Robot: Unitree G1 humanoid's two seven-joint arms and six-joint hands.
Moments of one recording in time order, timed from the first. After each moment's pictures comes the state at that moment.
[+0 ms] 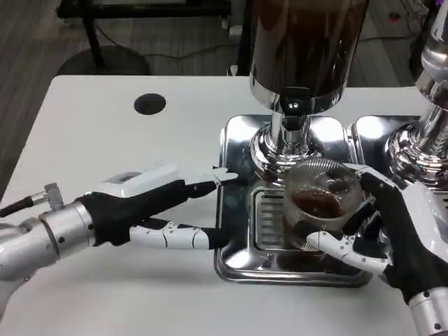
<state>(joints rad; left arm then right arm) -0.40 0.59 -0.19 0.65 0.29 -0.85 -0.57 0.22 -0.23 0.13 -0.16 -0.53 -0.09 -0.16</state>
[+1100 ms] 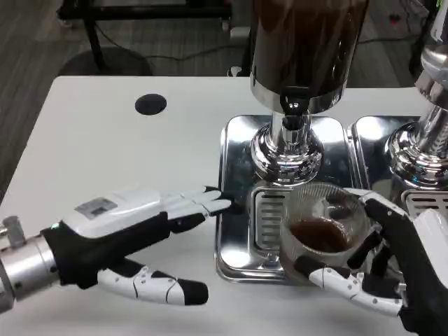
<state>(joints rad) -0.13 0.75 -0.12 0.30 0.19 -0.90 -0.56 0.49 -0.22 0.13 -0.47 -0.56 -0.05 -0.07</state>
